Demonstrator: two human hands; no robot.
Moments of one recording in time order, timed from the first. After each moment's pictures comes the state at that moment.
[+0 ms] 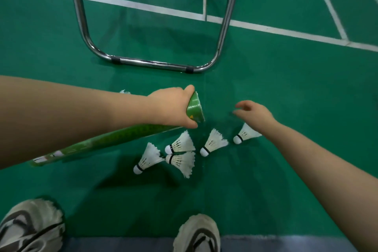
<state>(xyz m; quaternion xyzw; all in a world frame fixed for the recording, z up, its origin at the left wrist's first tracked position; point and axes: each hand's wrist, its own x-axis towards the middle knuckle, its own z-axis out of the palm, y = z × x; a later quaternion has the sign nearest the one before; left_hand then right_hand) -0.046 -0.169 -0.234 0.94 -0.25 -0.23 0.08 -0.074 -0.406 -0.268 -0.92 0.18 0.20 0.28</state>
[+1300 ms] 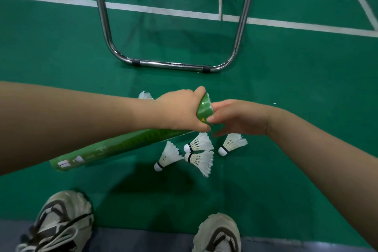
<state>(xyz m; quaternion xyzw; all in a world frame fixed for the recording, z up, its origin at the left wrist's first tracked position) -0.062 -0.153 -0.222 0.94 -0.26 -0.21 0.09 -0.079 -0.325 -0.218 -0.64 -0.05 0.51 0.58</state>
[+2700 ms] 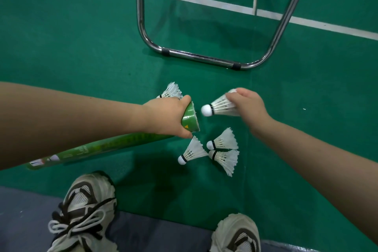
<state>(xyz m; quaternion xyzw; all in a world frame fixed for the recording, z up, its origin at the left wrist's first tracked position) -0.081 -0.051 -0.253 0.95 -0.19 -0.26 0.05 -0.069 -0.255 -0.263 -0.83 0.12 0.17 0.52</state>
